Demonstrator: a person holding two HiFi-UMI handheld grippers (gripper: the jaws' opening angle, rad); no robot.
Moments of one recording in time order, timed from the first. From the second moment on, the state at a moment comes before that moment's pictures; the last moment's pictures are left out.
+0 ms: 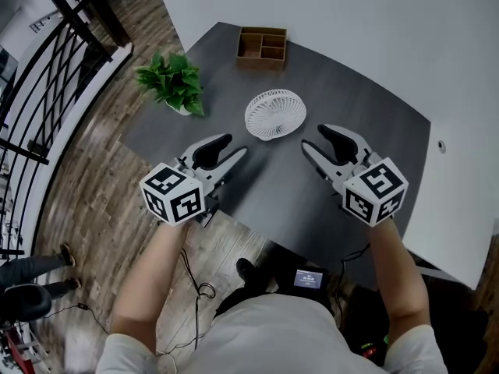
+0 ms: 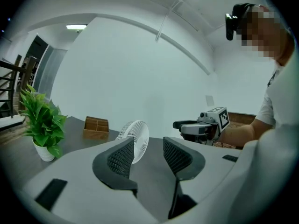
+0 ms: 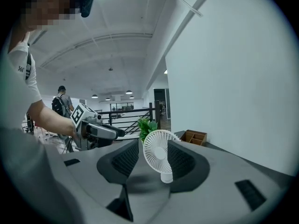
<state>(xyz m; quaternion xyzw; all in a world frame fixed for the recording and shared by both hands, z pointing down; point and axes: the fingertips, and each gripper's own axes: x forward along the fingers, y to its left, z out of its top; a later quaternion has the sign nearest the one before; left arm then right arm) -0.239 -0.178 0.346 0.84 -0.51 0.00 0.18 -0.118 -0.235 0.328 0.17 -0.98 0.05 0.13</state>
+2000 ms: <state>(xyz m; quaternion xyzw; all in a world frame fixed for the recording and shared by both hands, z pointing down) -0.234 -0.285 0.409 0.84 -0.48 0.06 0.23 -0.185 -0.324 0.433 0.04 -0.96 0.07 0.27</state>
